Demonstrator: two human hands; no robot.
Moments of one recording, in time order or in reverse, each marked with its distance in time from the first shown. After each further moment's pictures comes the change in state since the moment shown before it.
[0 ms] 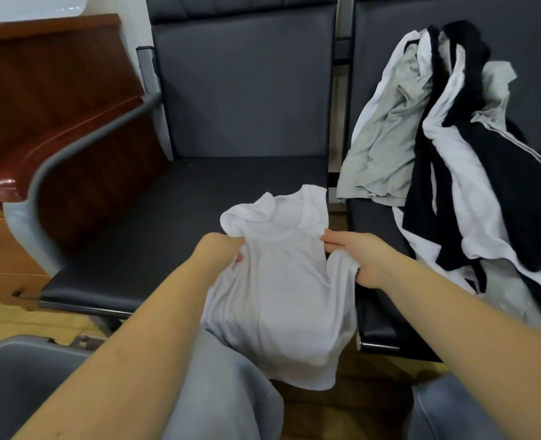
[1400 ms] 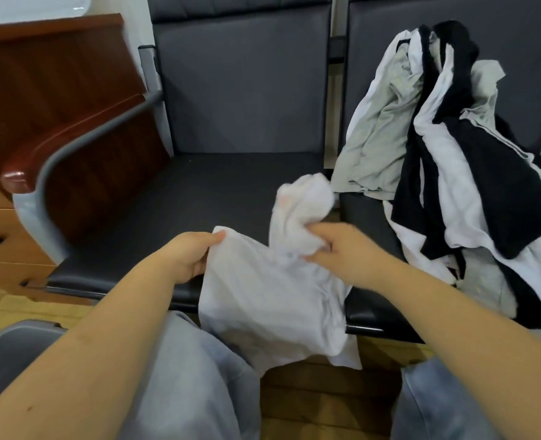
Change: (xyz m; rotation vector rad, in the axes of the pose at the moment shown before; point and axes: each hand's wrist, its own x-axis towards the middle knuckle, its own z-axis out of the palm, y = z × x) left_hand -0.010 -0.018 -0.026 -0.324 -0.125 -0.062; right_hand -0.063 -0.001 0.007 -0.962 -0.183 -0.757
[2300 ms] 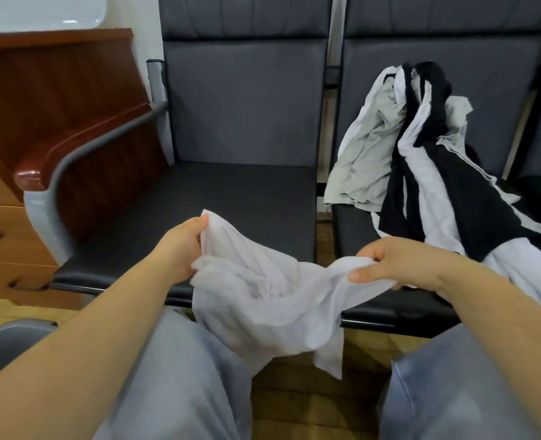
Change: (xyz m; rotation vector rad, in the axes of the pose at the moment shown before) left_hand -0.021 0.004 -0.021 -0.290 0.025 0.010; right_hand -0.048 -0.009 -0.055 0.008 -0.271 0.429
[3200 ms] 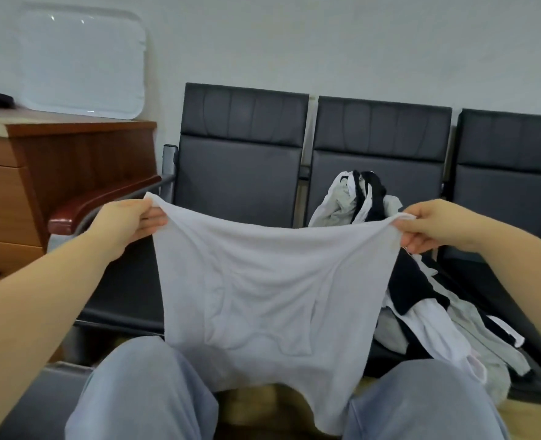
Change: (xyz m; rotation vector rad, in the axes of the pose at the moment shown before) left_hand -0.110 0.104 -0.061 -0.019 0.106 0.495; right_hand -0.126 -0.060 -0.126 -0.096 0.582 -0.003
